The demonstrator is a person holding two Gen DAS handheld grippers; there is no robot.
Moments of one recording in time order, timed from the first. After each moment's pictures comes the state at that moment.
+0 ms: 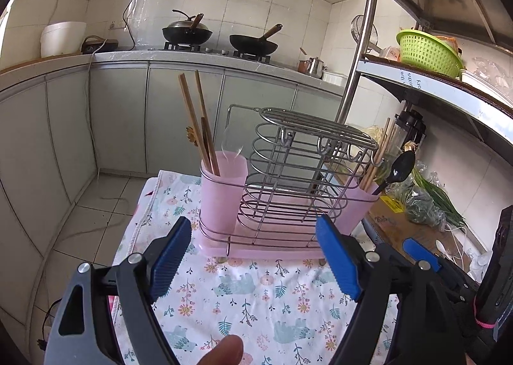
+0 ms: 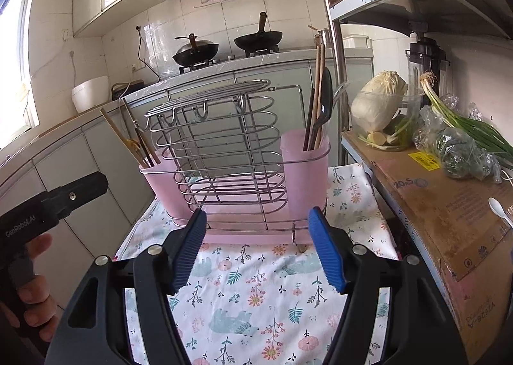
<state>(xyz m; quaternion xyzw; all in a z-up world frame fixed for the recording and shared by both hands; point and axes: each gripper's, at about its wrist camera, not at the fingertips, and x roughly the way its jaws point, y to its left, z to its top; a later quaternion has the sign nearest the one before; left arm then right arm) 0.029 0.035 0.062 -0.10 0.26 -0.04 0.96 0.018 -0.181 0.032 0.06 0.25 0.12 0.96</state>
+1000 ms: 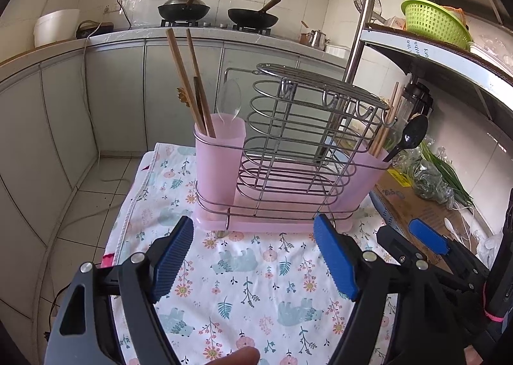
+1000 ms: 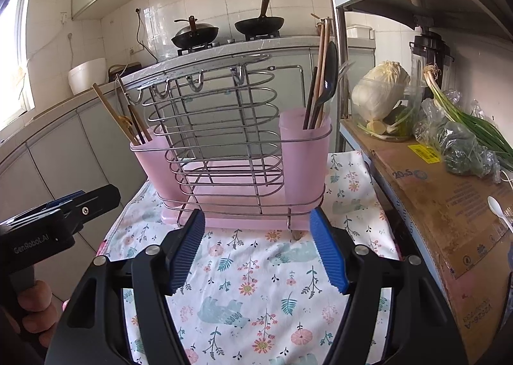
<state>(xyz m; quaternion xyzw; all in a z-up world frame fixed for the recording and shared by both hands) 0.043 0.025 0.036 -0.08 0.31 -0.04 0.95 0.025 -0.177 0.022 0.04 0.28 0.11 0.95</state>
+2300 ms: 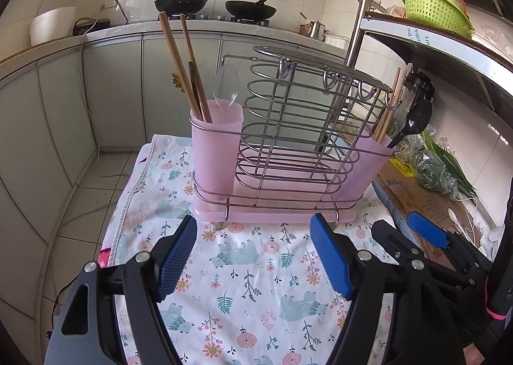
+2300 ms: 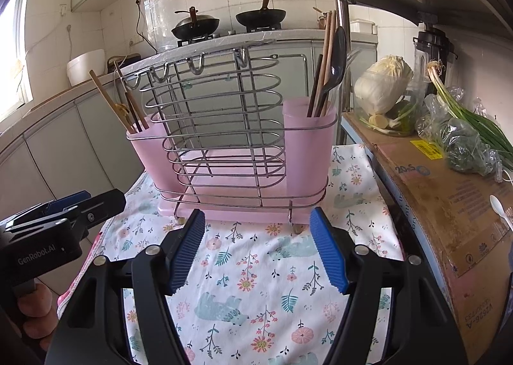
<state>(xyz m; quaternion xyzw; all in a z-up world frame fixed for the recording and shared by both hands) 0.046 0.021 0.023 -0.07 0.33 -0.04 0.94 0.032 -0.173 0.013 0.03 0.29 0.11 0.95</state>
